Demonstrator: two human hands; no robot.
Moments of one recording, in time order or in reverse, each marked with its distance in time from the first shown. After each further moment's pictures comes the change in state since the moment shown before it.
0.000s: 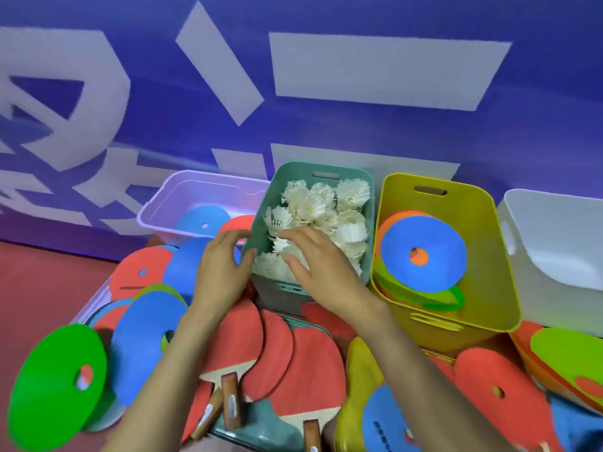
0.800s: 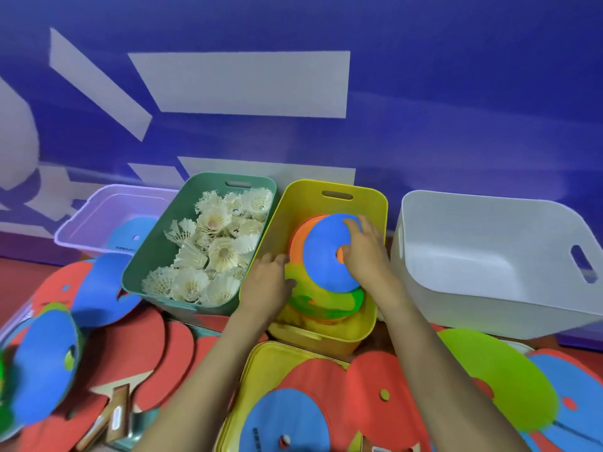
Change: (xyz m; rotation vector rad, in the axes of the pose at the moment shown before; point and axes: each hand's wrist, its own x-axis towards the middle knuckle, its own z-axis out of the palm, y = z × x) left_hand -0.021 0.204 0.177 0.361 -0.405 0.004; right_hand -0.069 0.227 -0.152 -0.201 -0.056 0.595
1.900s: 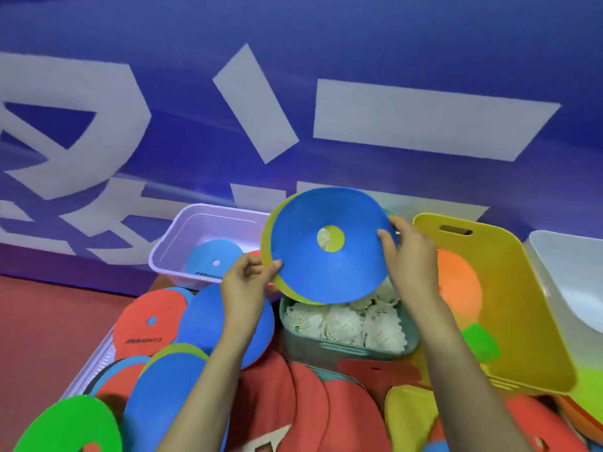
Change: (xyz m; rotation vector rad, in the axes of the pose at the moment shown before) left_hand 0.031 -0.294 -0.106 -1.323 0.348 -0.212; right_hand 0.020 -0.259 0.075 0.165 0.498 -0.037
